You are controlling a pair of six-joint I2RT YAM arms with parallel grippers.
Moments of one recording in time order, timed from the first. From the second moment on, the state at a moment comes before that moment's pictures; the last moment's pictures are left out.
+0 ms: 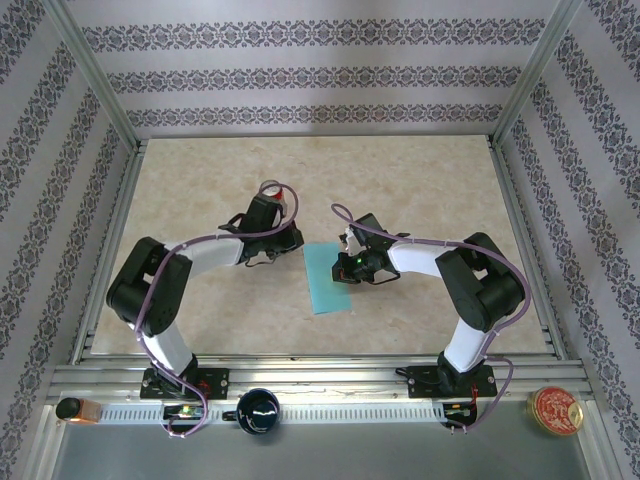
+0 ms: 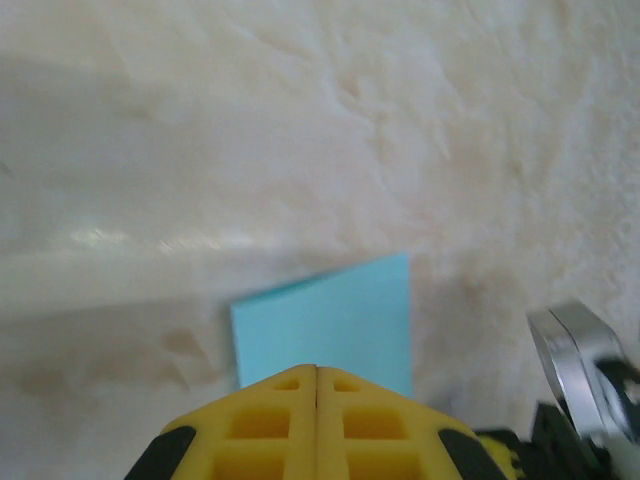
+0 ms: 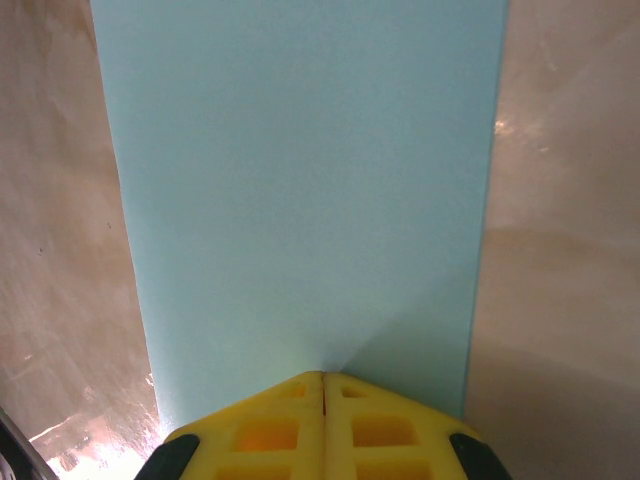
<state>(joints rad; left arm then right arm) -0.47 1.71 0.93 -0.05 0.33 -0.82 0.54 1.75 0.85 -0.24 -0.49 0.58</state>
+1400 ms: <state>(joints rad) -0.50 1.80 0.90 0.11 0.45 -0.92 0.54 1.75 0.84 -0.23 -0.49 0.58</state>
